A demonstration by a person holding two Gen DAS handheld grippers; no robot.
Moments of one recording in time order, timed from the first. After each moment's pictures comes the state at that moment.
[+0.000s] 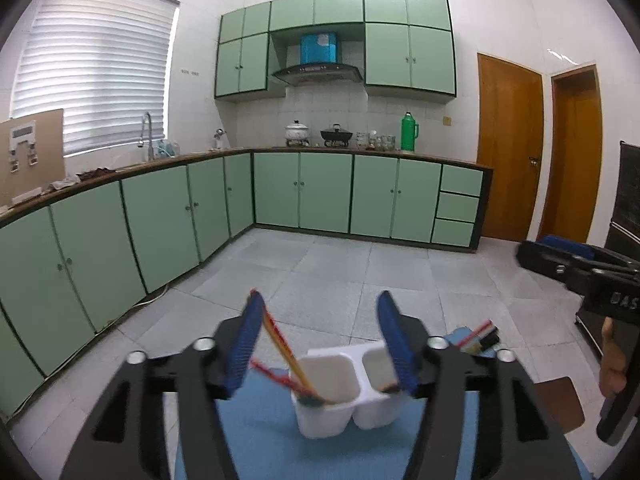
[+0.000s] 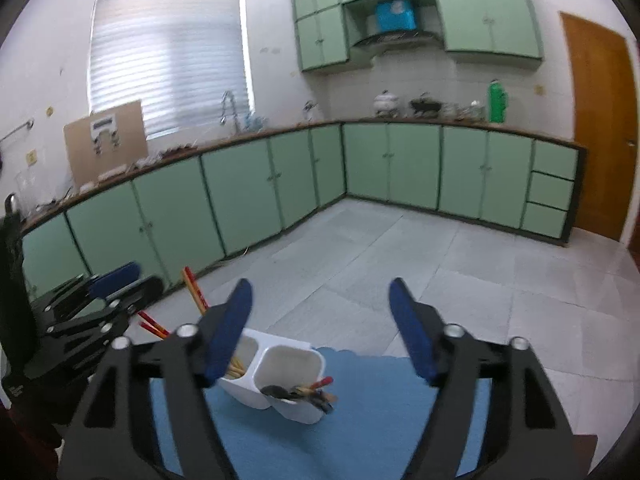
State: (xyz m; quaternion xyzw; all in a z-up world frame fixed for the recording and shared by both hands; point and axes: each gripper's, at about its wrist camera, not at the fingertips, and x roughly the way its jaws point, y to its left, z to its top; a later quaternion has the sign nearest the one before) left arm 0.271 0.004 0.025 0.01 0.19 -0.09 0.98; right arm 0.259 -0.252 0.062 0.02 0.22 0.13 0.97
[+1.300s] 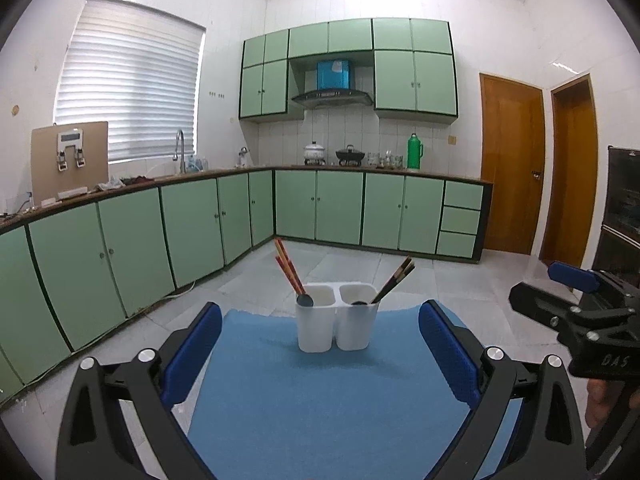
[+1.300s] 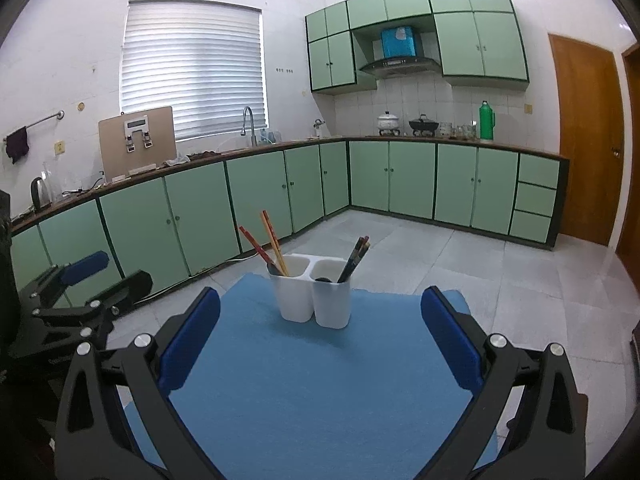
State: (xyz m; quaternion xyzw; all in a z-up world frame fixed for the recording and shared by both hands) left arm 0.062 -0.003 0.036 0.00 0.15 -0.05 0.99; right arm 0.043 -0.253 0.050 0.00 0.19 0.15 0.97
